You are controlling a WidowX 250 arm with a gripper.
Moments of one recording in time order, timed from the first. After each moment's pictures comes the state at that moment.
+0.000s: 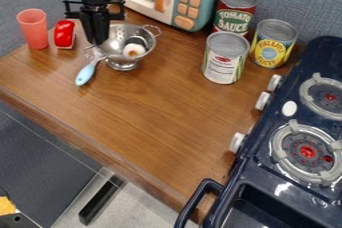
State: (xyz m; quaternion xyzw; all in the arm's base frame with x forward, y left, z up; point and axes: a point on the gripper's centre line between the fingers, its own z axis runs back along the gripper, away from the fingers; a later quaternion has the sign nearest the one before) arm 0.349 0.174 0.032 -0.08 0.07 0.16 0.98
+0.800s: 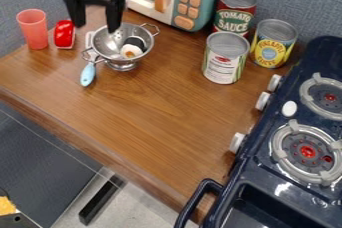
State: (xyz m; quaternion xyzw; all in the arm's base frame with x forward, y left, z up) arm 0.345 0.148 0.084 -0.02 0.00 0.11 0.99
